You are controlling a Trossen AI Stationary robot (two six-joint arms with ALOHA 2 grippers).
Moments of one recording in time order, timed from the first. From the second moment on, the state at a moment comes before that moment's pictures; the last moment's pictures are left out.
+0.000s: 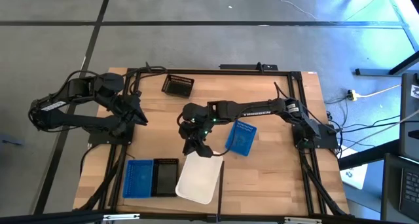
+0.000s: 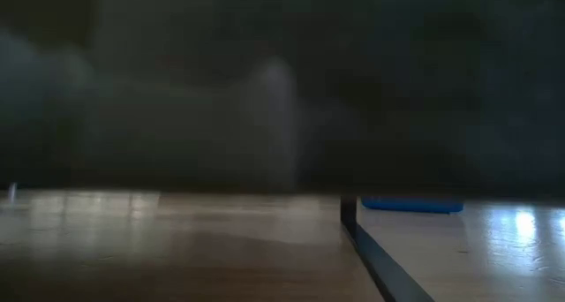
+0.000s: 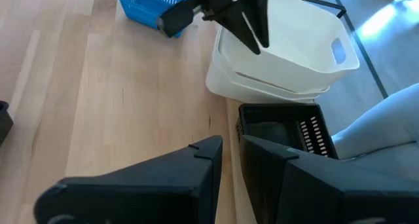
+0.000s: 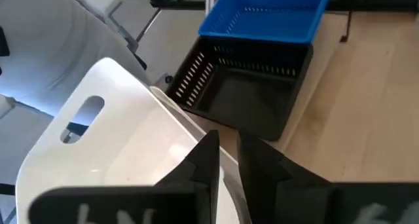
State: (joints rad) left arm 0.21 0.70 1.12 -1.09 0.40 -0.02; right arm 0.06 2.18 2.00 -0.56 -0.66 -0.01
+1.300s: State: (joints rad) left arm 0.21 0.70 1.12 -1.09 0.33 -0.04; right arm 0.07 2.18 2.11 -1.08 -0.35 0.41
